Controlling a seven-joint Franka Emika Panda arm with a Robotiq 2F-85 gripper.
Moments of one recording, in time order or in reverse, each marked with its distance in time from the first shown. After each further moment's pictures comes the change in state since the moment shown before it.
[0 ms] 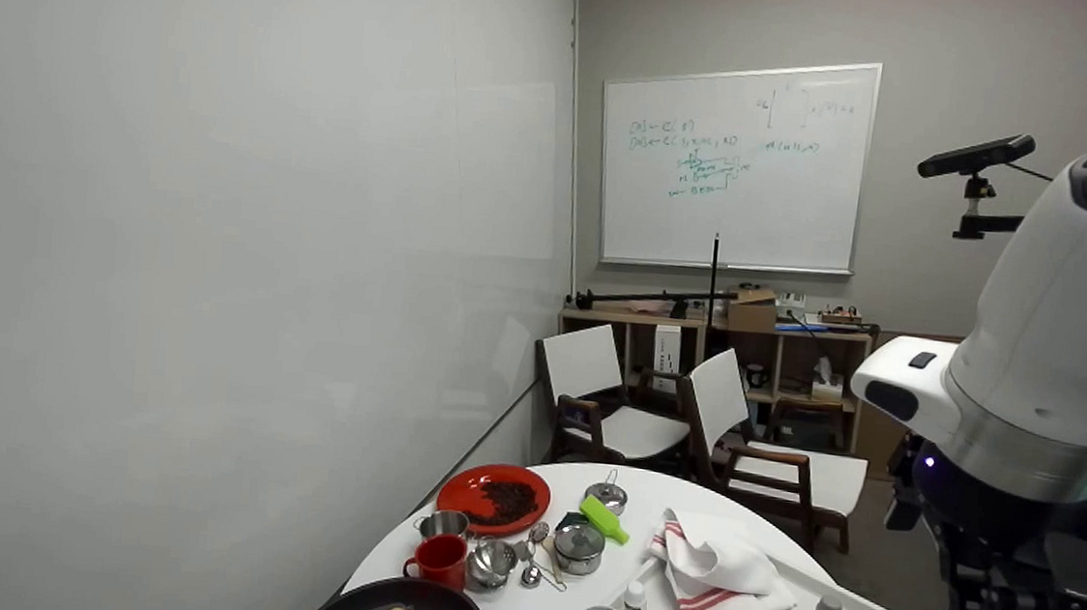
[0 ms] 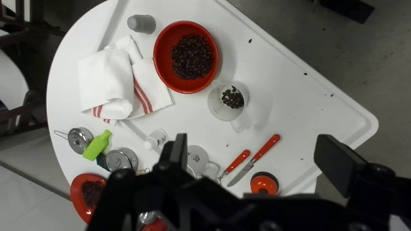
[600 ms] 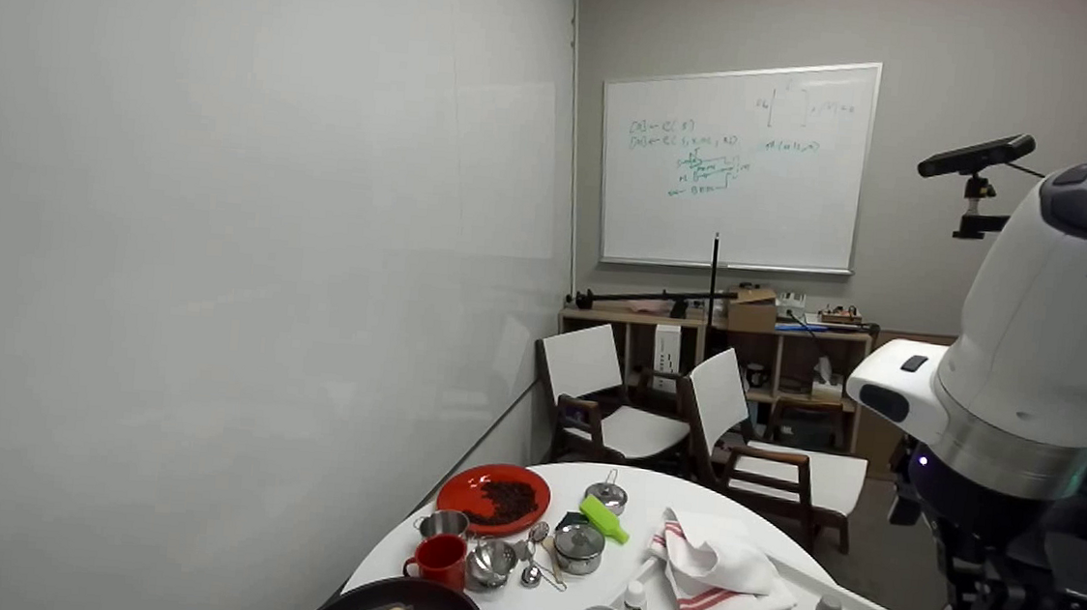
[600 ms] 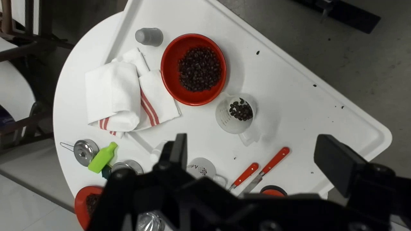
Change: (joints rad) arm 0.013 0.017 -0.048 0.000 -0.031 -0.028 0.004
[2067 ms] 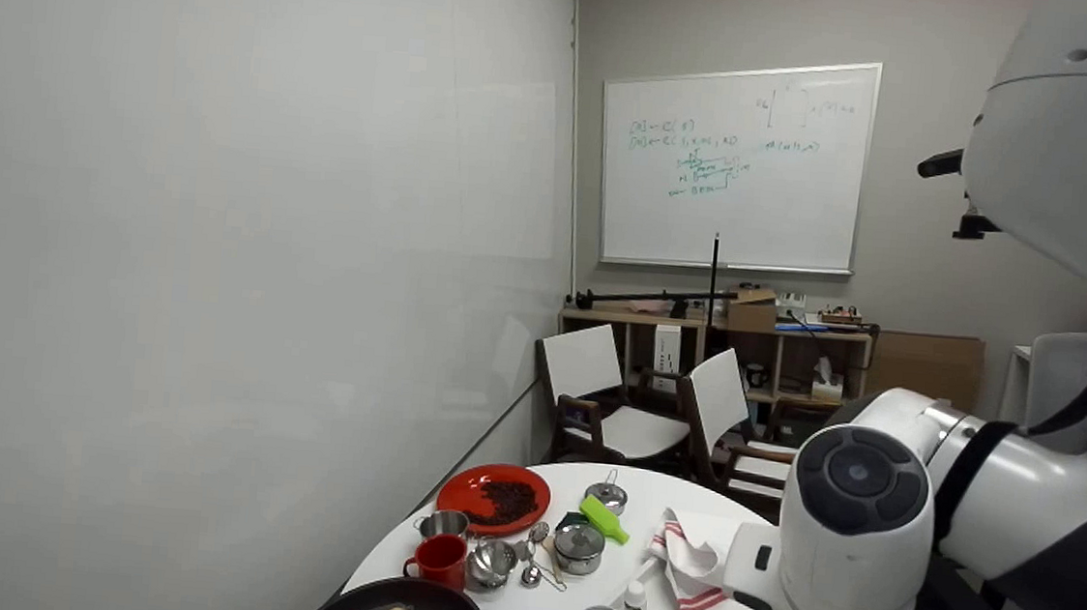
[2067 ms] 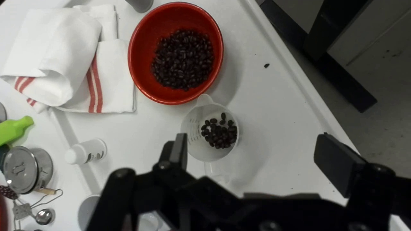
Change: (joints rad) arm 0.122 0.692 -0.234 0.369 -0.427 0.048 -0.025
